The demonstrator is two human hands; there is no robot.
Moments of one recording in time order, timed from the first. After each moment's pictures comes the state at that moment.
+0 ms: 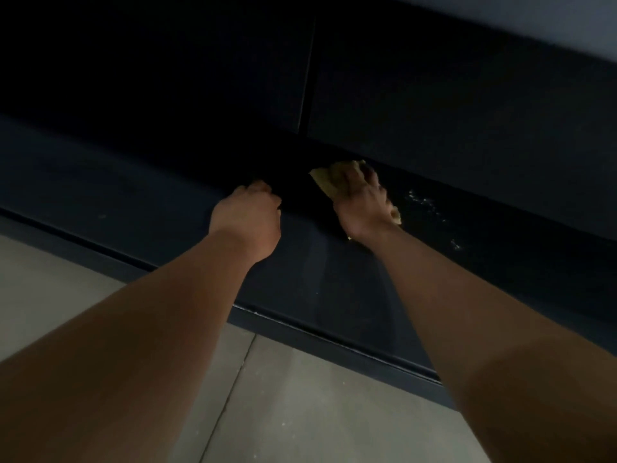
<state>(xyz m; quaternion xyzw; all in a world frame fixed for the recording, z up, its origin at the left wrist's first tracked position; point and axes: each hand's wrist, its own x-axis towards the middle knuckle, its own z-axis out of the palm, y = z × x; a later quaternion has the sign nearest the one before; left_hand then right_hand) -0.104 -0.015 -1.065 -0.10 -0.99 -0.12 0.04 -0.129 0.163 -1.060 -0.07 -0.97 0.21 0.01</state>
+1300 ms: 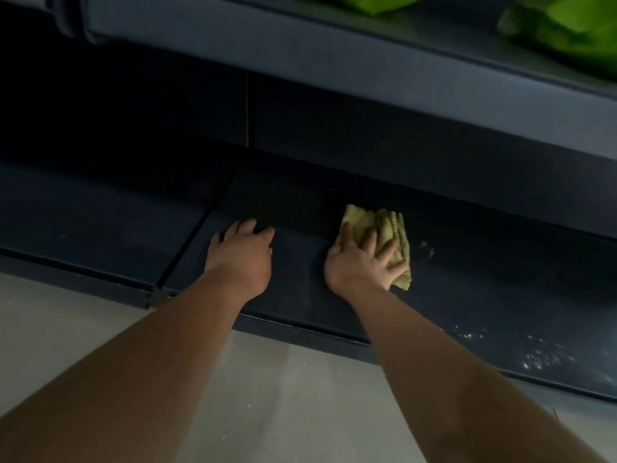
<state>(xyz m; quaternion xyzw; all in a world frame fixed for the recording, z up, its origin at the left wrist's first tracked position) -0.053 0.035 -1.066 -0.14 -0.98 -0.12 -0.06 -0.030 0.205 -1.074 -0.28 -0.95 0.09 -0.08</state>
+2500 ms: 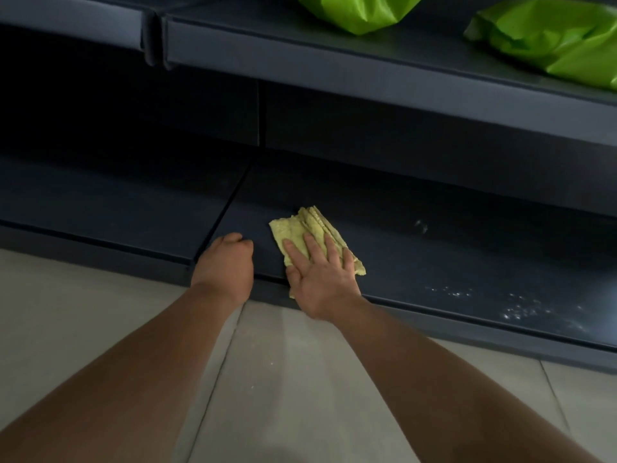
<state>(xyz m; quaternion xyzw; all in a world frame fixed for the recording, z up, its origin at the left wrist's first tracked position) 0.009 -0.019 -1.055 -0.13 -0.99 -0.10 -0.01 0.043 0.142 -1.075 0.00 -0.99 0.06 -0.09</state>
